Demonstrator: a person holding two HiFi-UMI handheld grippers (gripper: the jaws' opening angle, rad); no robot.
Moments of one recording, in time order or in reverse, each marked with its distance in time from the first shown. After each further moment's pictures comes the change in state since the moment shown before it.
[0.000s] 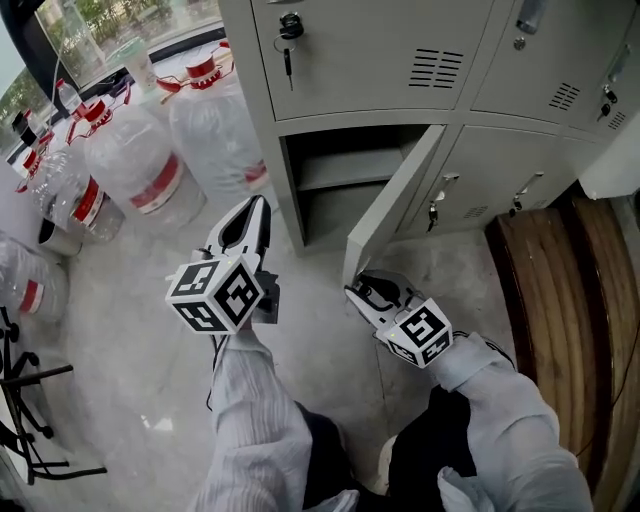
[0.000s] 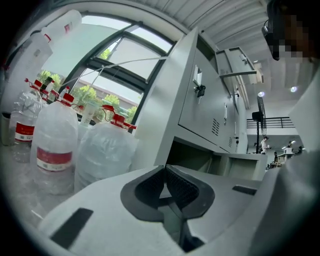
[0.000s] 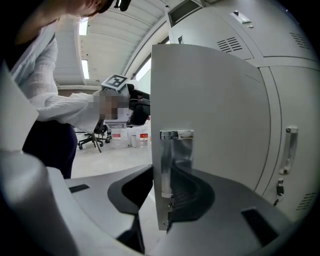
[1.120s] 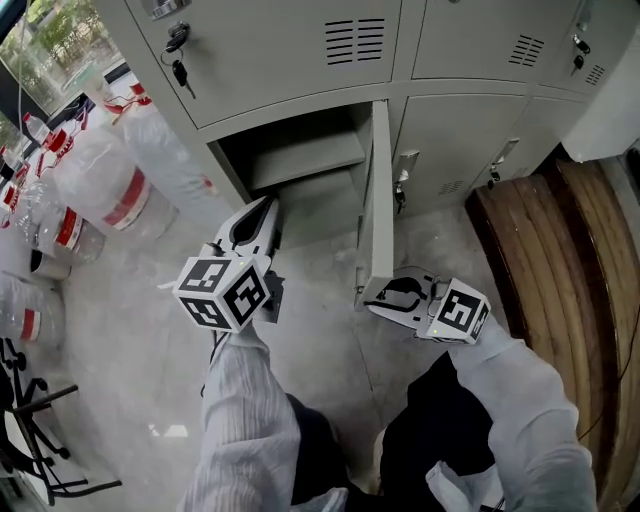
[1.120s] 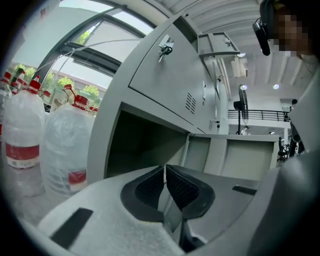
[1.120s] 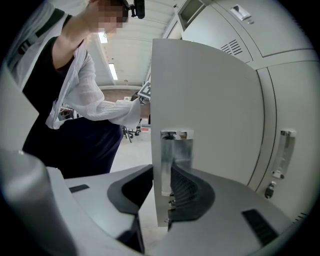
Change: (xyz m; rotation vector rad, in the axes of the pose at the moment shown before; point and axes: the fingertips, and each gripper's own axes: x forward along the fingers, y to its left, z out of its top) left arm 0.055 -0.090 -0.050 0.093 0.118 -0.197; right arm -0.098 -0.016 -0.029 -0.119 0.061 0.326
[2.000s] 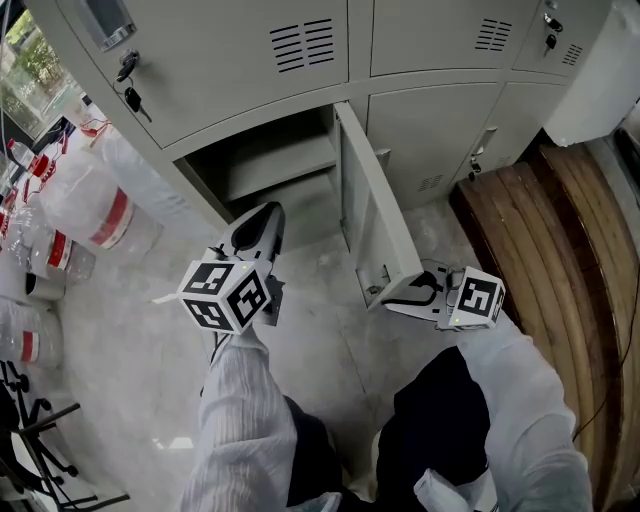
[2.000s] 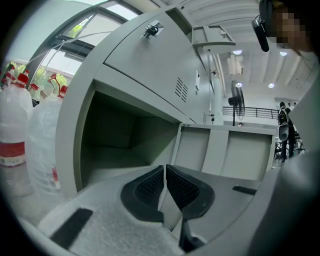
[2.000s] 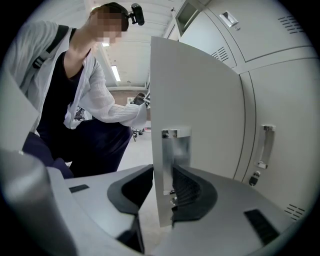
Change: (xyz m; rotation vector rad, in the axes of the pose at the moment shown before) left arm 0.035 -0.033 -0.020 0.023 0.046 -0.066; right arm -0.061 -0.011 -0.023 -0.003 0.009 0.051
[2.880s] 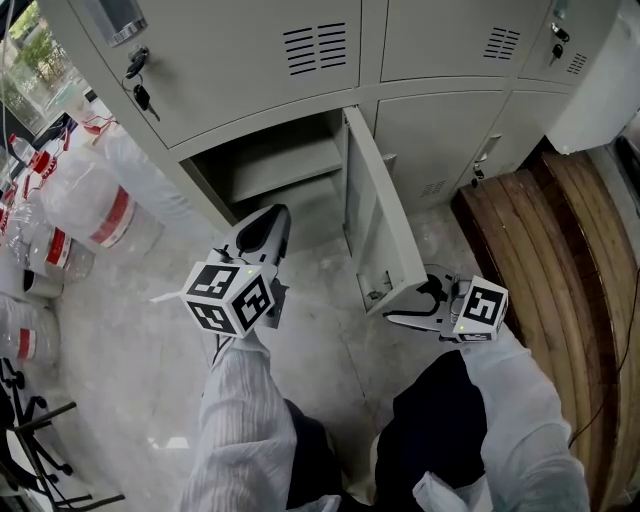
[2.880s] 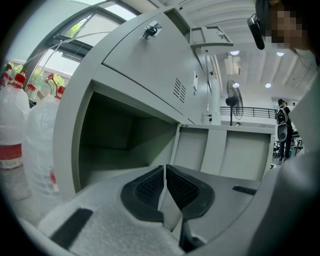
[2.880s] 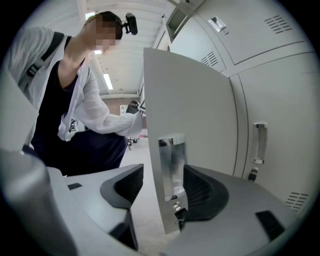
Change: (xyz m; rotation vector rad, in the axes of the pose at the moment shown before) left arm 0.000 -0.001 0.001 0.021 -0.004 -0.024; right arm -0.002 -0.001 0.012 0.092 -0.081 -0.057
